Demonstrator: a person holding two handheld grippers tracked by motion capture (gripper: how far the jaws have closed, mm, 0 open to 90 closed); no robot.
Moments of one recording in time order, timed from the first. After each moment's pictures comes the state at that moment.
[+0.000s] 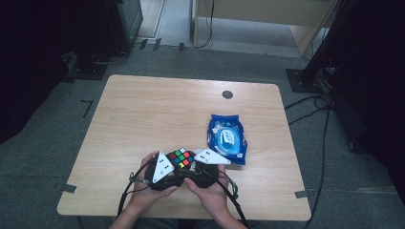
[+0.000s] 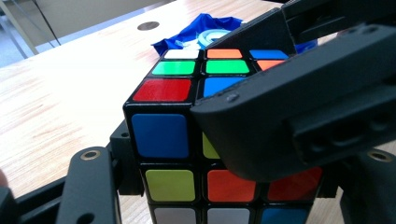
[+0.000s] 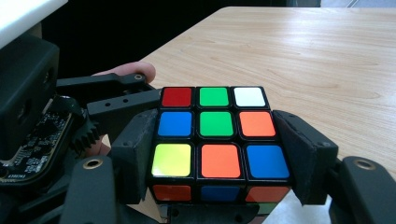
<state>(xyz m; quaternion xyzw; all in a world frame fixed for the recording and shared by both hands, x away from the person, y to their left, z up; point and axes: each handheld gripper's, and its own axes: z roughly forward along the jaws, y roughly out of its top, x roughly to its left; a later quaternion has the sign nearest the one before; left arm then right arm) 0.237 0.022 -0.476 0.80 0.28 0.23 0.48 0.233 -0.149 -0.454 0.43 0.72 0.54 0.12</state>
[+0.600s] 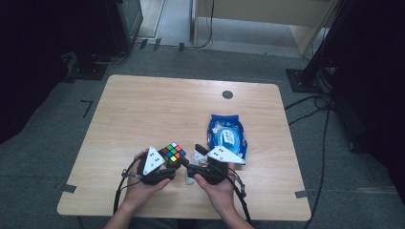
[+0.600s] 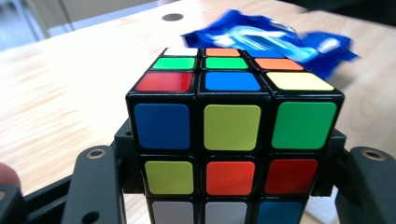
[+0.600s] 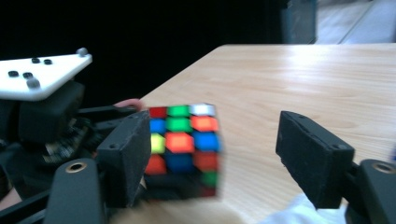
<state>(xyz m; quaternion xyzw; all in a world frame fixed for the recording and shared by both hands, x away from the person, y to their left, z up) 0.258 0.052 -0.476 0.78 0.33 0.21 0.48 0.238 -0.179 -0.447 0.43 0.67 0.60 0.13</state>
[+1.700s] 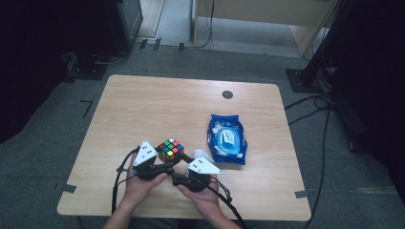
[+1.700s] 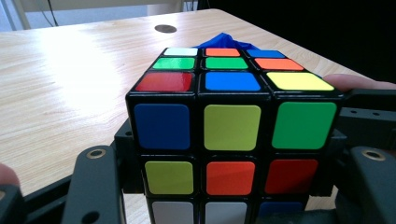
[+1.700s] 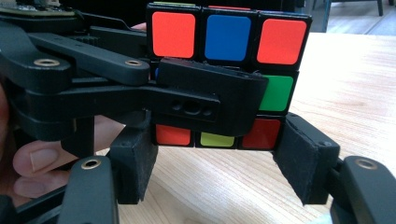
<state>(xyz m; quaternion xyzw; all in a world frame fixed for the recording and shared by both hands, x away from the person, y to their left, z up) 0.261 0.055 -0.463 0.76 0.35 0.16 0.52 0.232 -0.131 -0.494 0.38 0.70 0.58 0.16</state>
